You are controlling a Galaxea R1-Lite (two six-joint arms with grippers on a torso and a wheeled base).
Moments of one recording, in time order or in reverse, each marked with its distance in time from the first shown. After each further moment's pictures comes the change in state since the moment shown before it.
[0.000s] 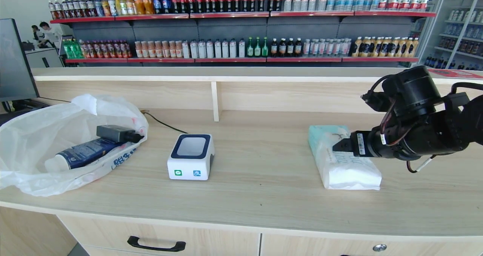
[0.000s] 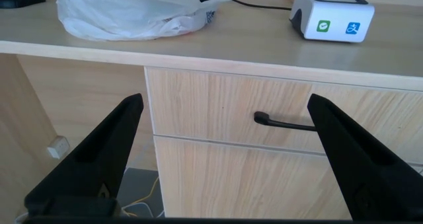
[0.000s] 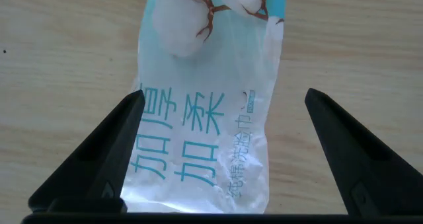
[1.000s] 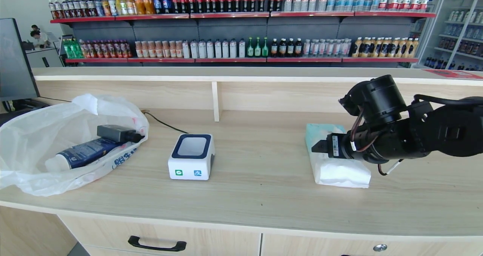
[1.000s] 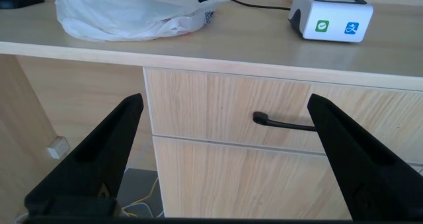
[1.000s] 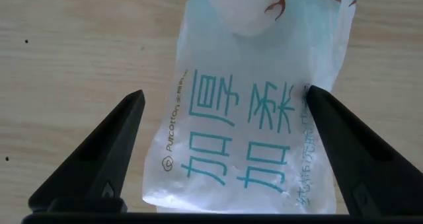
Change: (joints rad) left arm 0.000 0.000 0.000 0.000 0.000 0.000; right arm 0.094 0.083 -0.009 -0.094 -0.036 0.103
